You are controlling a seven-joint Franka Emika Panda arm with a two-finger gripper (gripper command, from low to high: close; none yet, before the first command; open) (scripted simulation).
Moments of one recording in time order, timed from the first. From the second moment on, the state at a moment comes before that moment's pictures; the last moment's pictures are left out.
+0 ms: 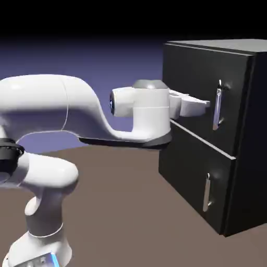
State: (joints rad) arm 0.91 -0.93 -1.01 -2.40 -2.66 2.85 2.70
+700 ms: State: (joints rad) arm 0.91 -0.87 -1.00 -2.42 -2.79 2.71 2.90
